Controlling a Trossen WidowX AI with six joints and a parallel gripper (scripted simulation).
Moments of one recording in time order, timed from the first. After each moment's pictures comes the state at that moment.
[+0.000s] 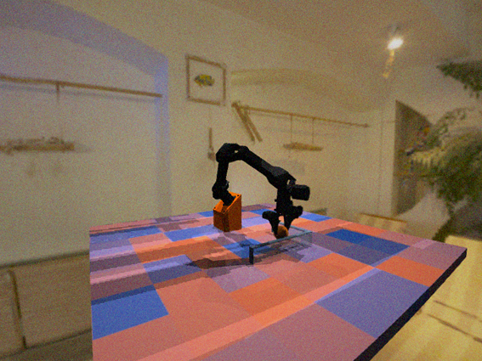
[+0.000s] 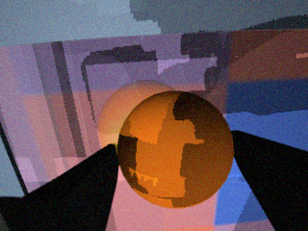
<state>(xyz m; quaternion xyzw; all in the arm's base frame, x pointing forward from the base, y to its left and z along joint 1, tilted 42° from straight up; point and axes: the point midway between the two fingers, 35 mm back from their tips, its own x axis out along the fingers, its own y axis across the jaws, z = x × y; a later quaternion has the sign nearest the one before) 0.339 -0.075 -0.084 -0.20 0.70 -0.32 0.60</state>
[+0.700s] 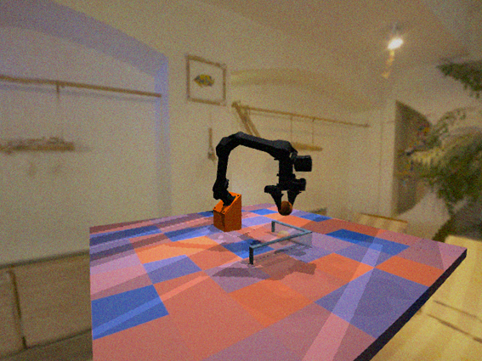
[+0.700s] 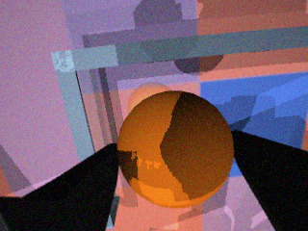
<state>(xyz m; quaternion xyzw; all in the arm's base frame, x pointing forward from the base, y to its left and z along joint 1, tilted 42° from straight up) 0.373 -0.005 -0.004 -0.18 0.69 -0.32 0.63</state>
